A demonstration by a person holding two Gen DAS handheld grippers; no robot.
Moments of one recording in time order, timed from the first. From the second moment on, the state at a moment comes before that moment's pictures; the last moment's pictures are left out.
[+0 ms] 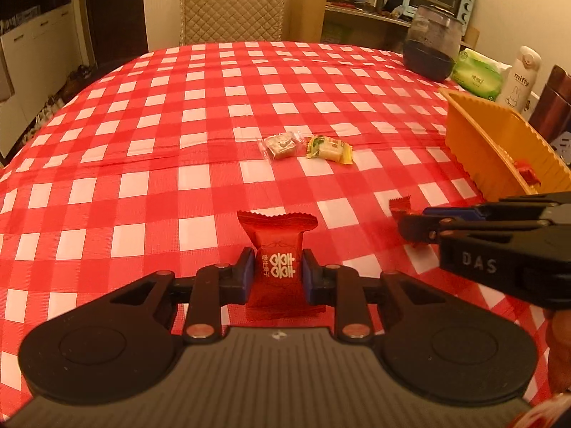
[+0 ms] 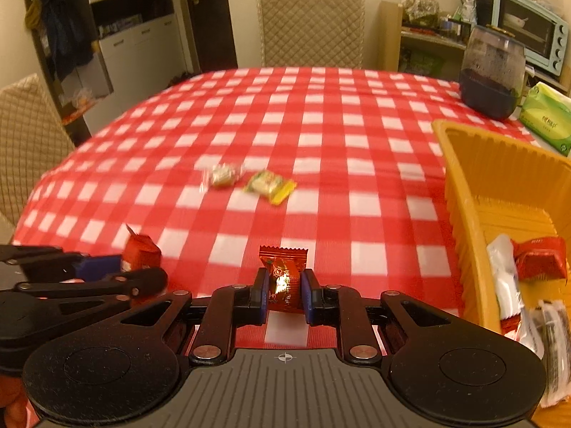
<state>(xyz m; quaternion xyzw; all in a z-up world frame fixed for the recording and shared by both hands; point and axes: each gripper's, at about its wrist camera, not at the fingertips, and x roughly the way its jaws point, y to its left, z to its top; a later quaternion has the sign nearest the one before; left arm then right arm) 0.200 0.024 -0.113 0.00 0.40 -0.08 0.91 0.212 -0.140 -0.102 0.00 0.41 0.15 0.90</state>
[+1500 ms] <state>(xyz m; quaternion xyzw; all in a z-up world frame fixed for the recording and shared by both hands) 0.187 0.021 -0.112 0.00 0.35 -0.09 0.93 0.205 -0.136 -0.111 -0.02 0.38 0.15 0.91</state>
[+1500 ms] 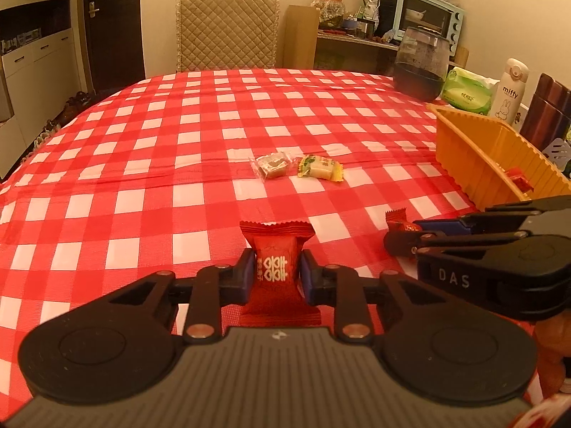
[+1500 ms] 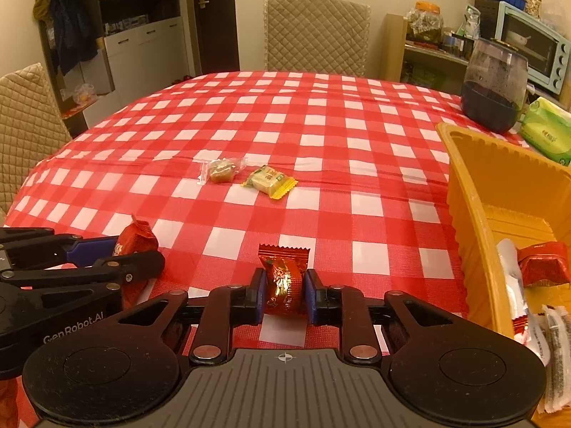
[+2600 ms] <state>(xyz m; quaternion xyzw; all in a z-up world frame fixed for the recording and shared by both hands) 0.073 -0.012 -0.039 -0.04 0.35 -0.09 0.93 0.074 -0.195 -0.032 0.02 0.36 0.09 0.93</state>
